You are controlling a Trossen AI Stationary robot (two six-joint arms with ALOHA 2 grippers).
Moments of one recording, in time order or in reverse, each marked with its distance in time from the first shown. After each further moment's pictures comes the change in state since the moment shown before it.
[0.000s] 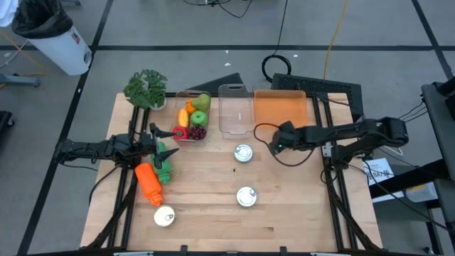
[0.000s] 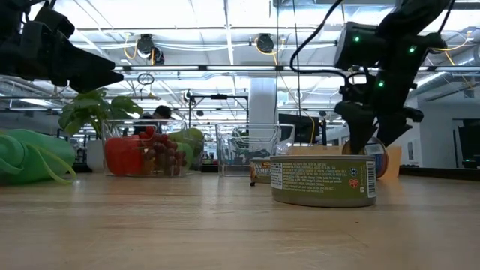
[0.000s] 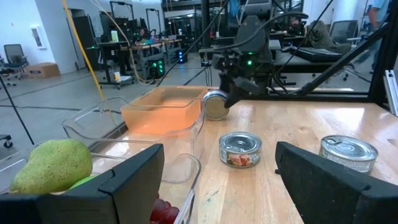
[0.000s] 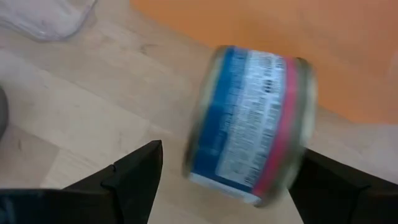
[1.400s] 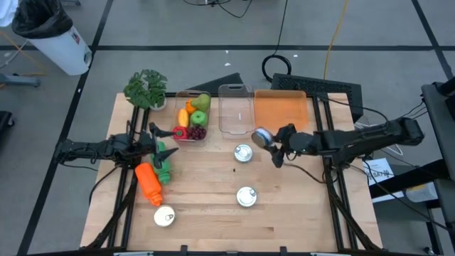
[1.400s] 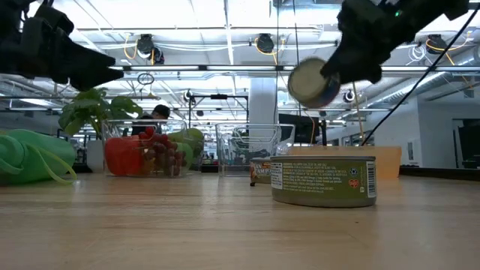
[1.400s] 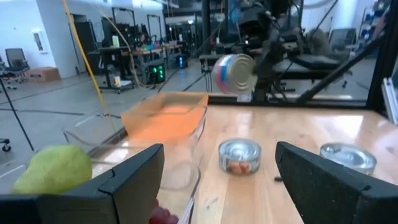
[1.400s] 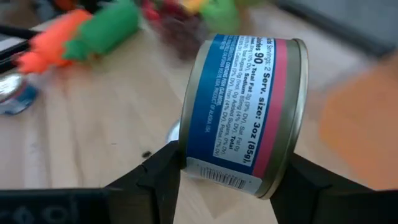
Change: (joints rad) left arm 0.000 0.000 0.000 0.029 0.000 -0.002; right arm 0.219 -0.296 0.000 0.404 -0.076 -0.447
